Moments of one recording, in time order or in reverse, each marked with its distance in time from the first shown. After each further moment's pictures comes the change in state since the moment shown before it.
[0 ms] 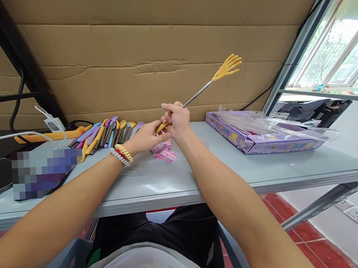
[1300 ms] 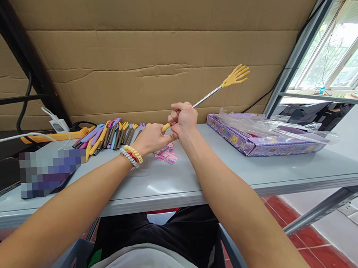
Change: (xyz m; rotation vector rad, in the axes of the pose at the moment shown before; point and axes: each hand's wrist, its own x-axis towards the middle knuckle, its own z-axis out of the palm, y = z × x) left_hand 0.003 0.012 0.008 0.471 0.063 -0.161; right_hand 0.000 -0.013 0.003 0.058 0.106 -0.033
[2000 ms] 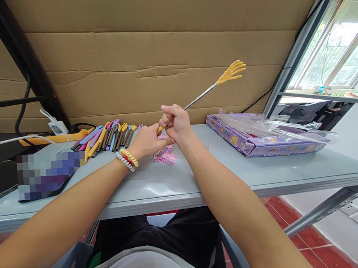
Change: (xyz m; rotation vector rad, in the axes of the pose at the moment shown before) left_hand -0.005 -0.009 0.002 -0.005 0.059 0.009; right_hand -0.006 0.008 -0.007 -0.054 -0.314 0.091
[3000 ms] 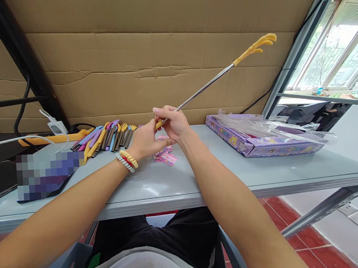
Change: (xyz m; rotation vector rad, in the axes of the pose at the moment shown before) left_hand -0.004 0.006 -0.004 0.021 0.125 0.015; right_hand -0.001 -0.001 0.000 -0.151 -0.130 0.052
